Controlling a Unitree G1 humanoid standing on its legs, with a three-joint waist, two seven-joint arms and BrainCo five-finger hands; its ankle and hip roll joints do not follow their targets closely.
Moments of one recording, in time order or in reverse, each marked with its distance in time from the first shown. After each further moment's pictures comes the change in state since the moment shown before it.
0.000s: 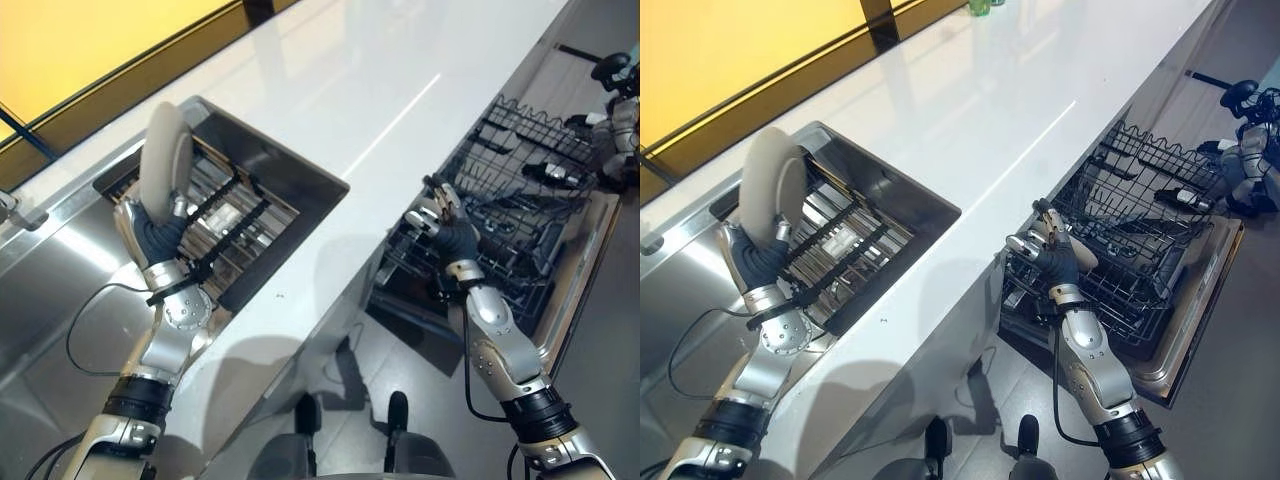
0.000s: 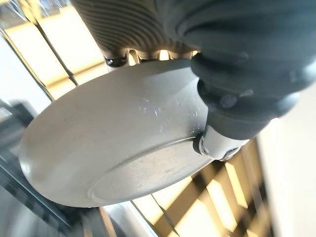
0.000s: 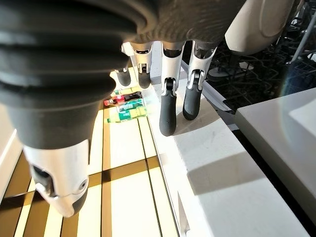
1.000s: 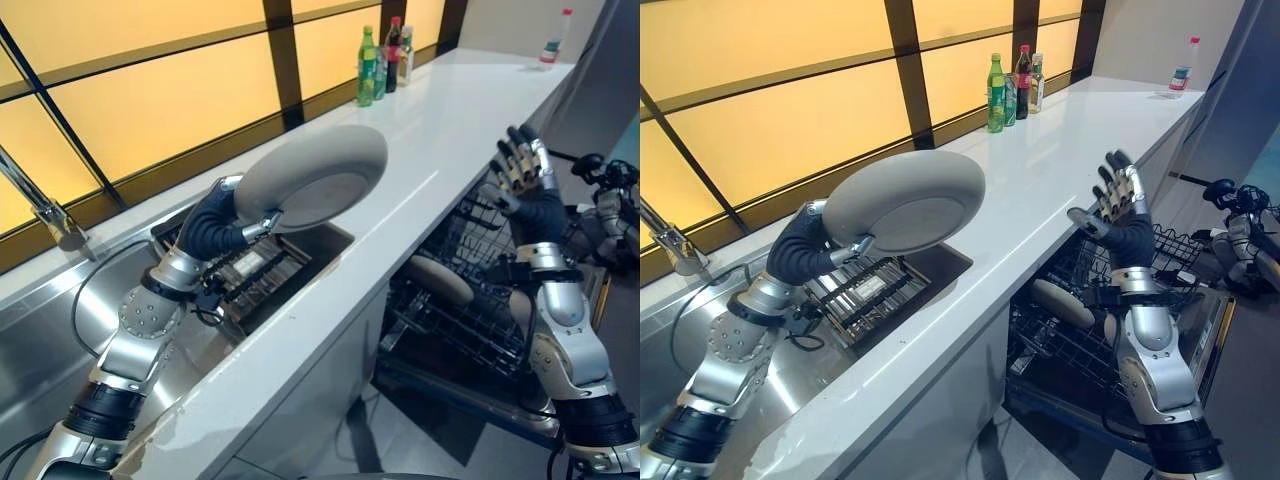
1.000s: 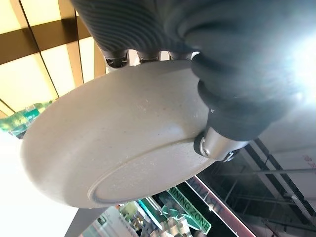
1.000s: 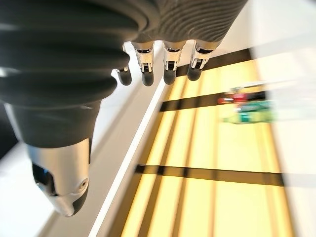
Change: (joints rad) left arm 0.003 0.195 -0.035 -0.265 -0.541 -0.208 -1.003; right arm 0.014 -0.139 -0.232 -0.146 0.000 -0.162 0.089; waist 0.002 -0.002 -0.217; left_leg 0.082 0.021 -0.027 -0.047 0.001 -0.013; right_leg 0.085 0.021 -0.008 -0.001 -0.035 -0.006
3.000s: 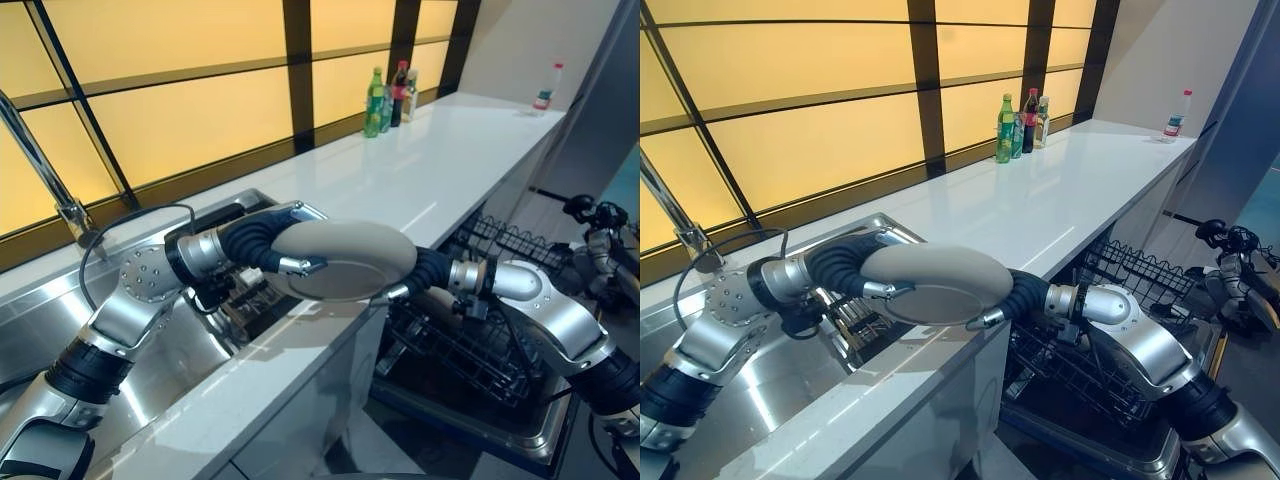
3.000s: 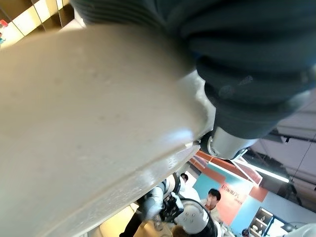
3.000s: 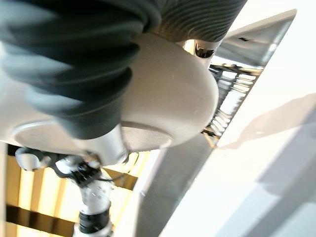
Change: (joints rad) left arm -0.198 0.172 -0.142 -0.031 -0.182 0.077 -0.412; right arm -0.201 -0.239 0.397 0.024 0.079 0.339 0.722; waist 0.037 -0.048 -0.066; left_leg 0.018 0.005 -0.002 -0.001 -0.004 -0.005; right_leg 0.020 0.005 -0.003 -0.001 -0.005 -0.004
